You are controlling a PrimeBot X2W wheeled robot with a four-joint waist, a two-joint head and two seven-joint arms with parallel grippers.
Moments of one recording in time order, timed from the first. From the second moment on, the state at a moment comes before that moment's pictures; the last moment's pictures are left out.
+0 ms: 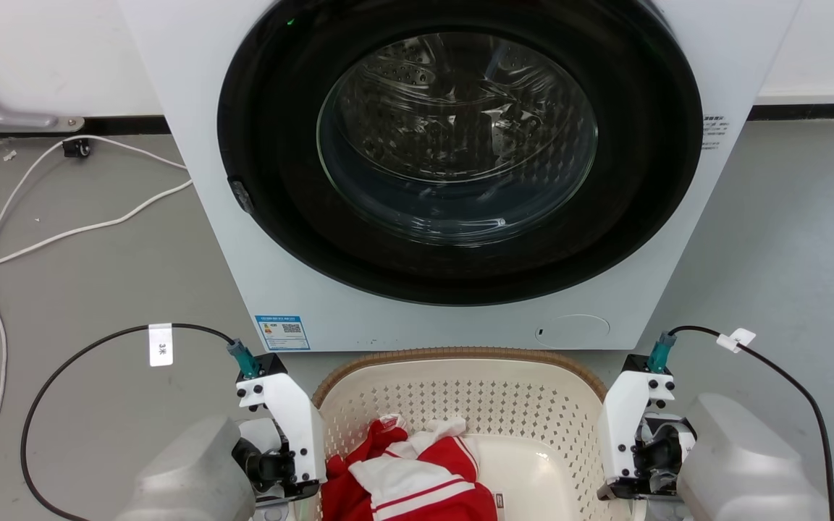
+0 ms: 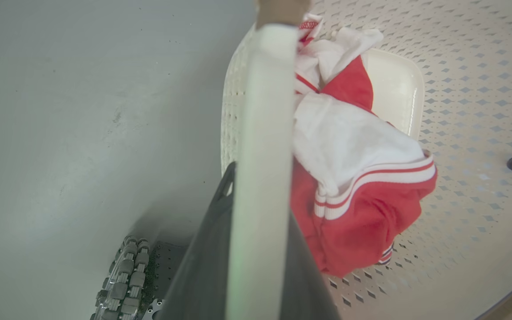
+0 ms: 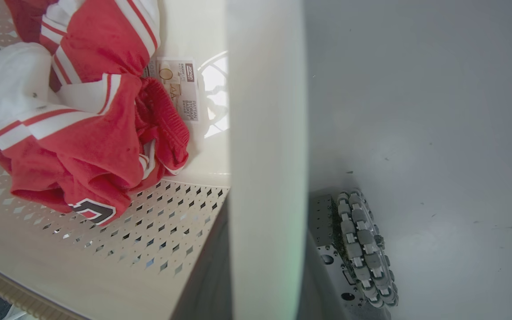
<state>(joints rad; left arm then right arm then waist) -0.72 0.18 -1.03 1.21 -1.38 -0.12 0.56 -0.71 -0.07 0.45 1.29 0.70 0.12 0.83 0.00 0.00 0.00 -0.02</state>
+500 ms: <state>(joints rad) -0.72 0.18 -1.03 1.21 -1.39 -0.12 0.56 -0.70 -0.07 0.45 1.29 0.70 0.12 0.83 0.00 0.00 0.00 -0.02</state>
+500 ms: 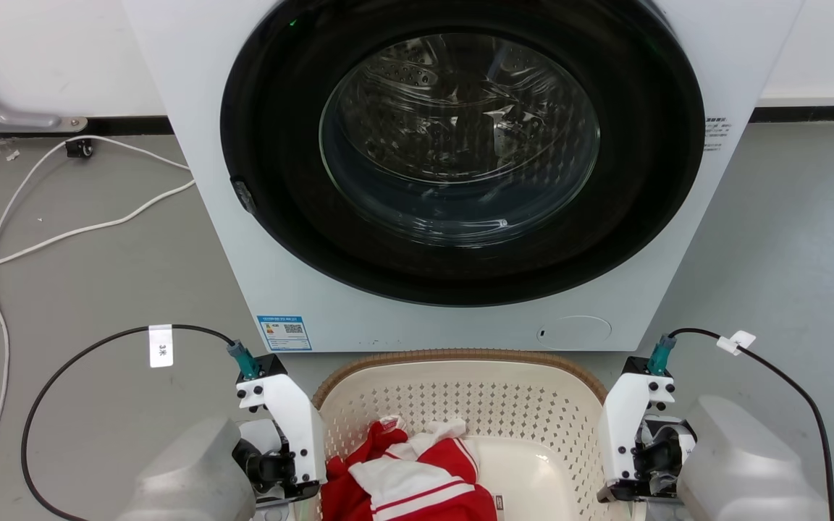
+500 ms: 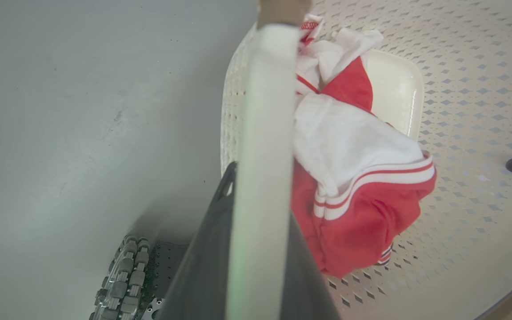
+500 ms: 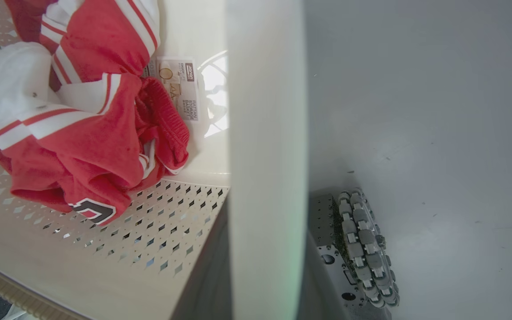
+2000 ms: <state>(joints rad) -0.72 0.18 -1.05 1.21 -1.40 -0.12 0.56 -0.69 -0.07 0.44 1.29 0.70 0.12 0.83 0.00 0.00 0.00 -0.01</state>
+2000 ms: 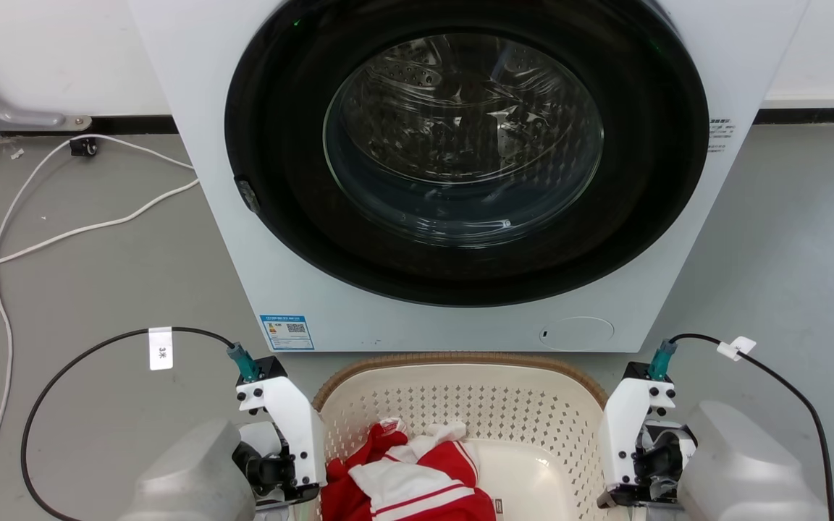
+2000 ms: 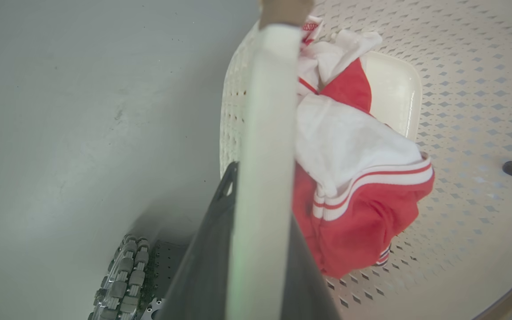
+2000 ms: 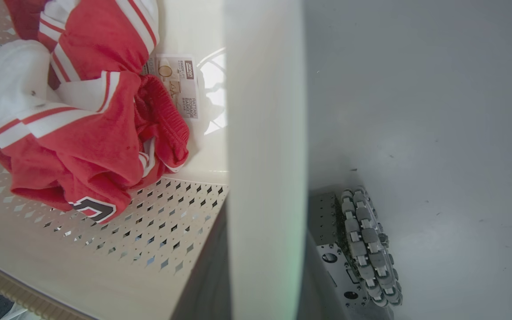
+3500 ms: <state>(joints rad) -0.71 0.18 -1.06 1.21 -1.41 -0.12 0.55 -0.68 -0.07 0.47 1.29 0.73 0.12 0.83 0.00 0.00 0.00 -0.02</state>
